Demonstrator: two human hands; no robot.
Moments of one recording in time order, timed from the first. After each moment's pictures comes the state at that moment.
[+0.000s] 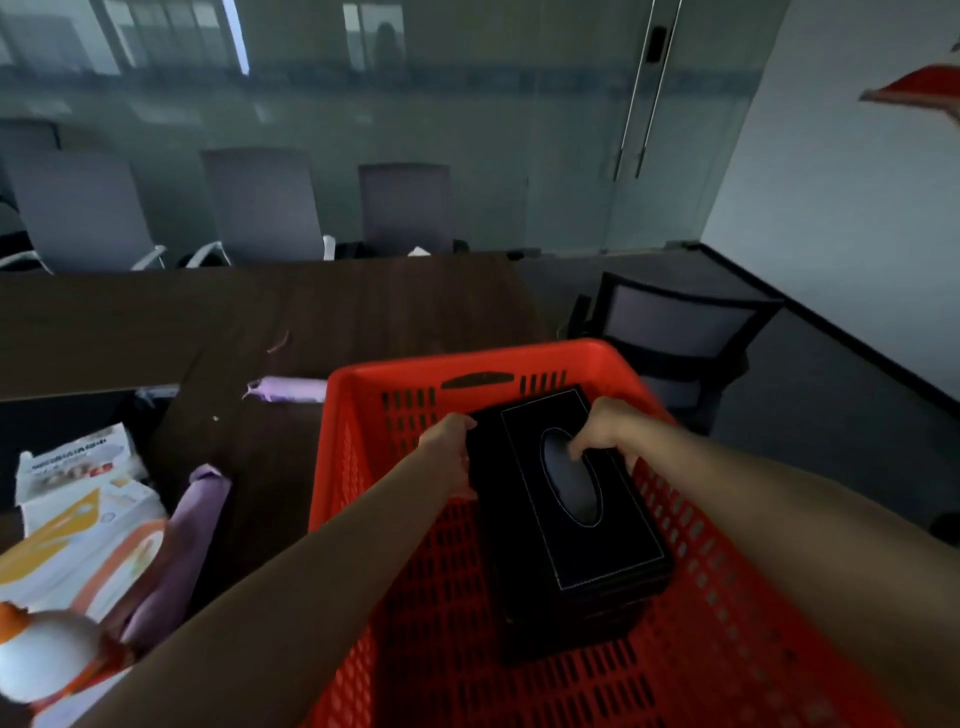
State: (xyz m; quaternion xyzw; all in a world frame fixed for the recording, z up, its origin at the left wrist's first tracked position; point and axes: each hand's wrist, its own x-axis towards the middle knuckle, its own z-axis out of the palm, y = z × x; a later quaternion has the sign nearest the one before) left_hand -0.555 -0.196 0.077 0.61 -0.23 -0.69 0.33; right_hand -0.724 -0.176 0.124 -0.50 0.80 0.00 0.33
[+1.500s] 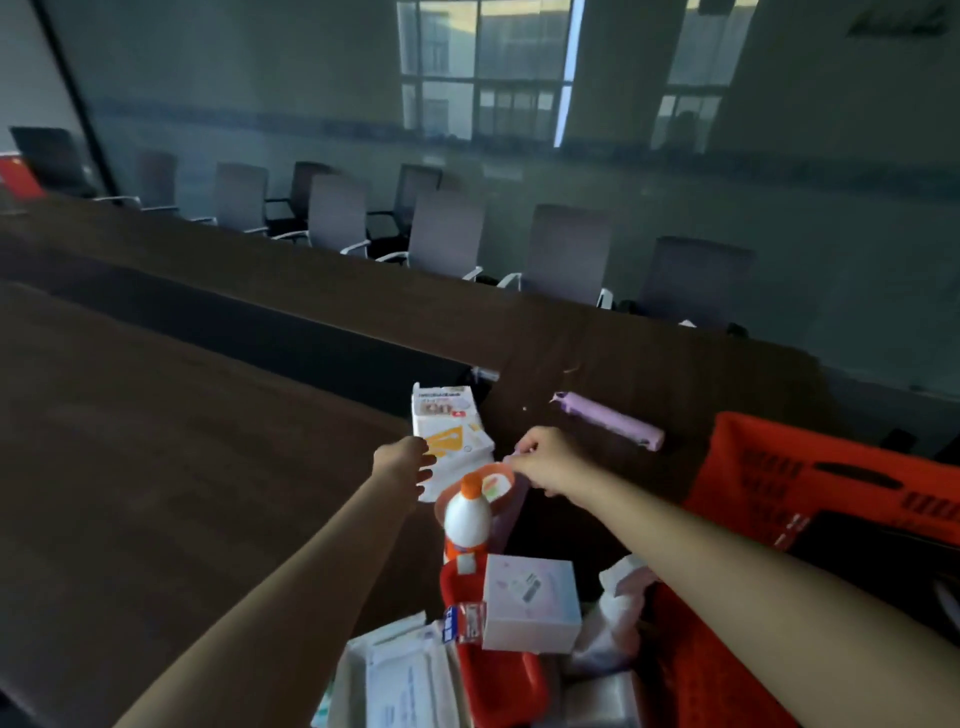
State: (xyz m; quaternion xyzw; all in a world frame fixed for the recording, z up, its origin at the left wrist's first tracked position) left_hand -0.141 -0.020 0.088 0.67 -0.08 -0.43 0.60; right_hand -0.303 -0.078 0.129 -0.77 0.53 -0.10 0.35
